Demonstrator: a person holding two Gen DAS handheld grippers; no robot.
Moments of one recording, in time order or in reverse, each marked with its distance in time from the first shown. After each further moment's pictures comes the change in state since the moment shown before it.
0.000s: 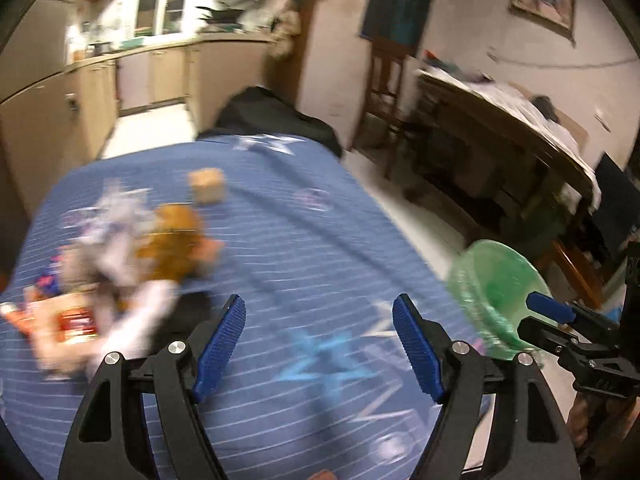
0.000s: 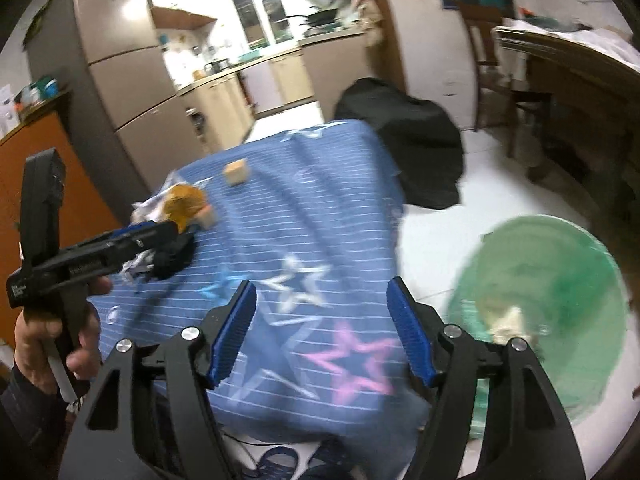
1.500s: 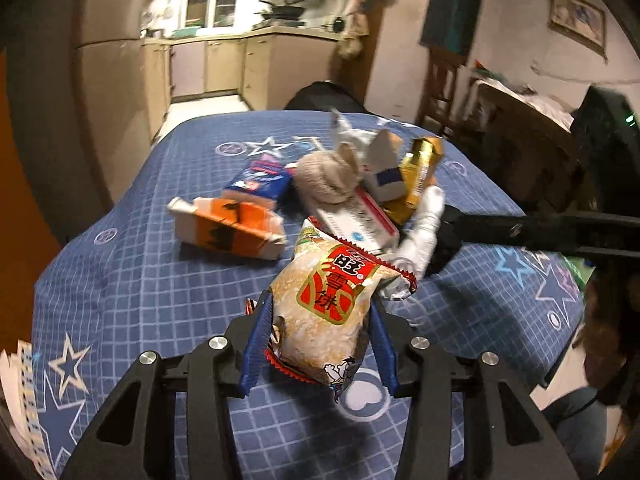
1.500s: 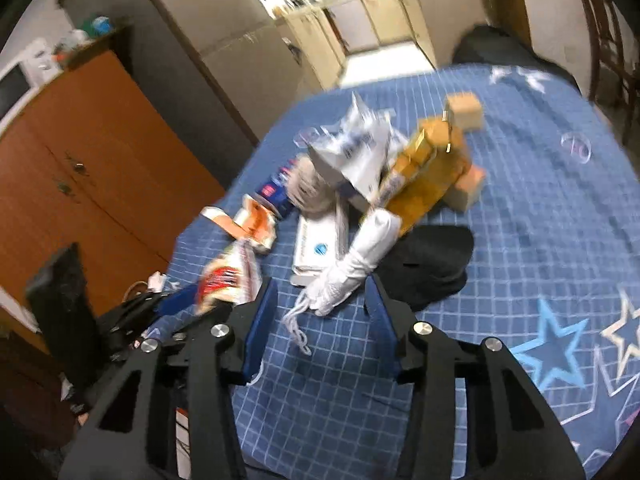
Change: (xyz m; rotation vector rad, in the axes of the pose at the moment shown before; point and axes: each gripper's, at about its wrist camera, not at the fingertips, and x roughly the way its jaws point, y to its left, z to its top) left arm -0.085 0.205 -0.095 -0.071 0.002 0.115; right arm 0.151 0.226 0.018 -0.051 0.251 0.263
